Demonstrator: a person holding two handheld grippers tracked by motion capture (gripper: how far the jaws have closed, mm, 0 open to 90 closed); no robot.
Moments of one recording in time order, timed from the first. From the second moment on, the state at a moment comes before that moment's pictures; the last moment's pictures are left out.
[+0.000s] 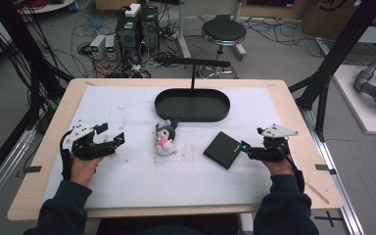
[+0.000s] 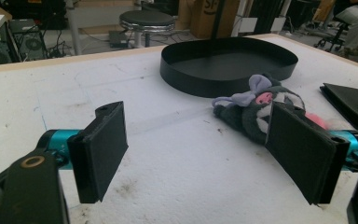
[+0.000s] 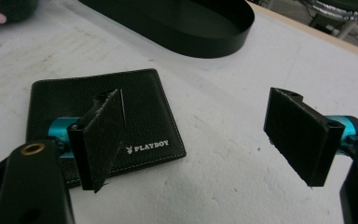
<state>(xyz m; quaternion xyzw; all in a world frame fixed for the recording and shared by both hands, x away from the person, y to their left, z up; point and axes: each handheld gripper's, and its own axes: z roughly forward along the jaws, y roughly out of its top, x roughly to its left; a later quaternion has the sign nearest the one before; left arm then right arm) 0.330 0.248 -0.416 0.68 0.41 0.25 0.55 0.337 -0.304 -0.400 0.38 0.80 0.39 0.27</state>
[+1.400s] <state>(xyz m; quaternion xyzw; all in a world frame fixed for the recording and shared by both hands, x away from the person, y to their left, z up) 0.331 0.247 -0.421 0.68 0.42 0.24 0.55 0.325 -0.213 -0.436 0.21 0.90 0.28 0.24</state>
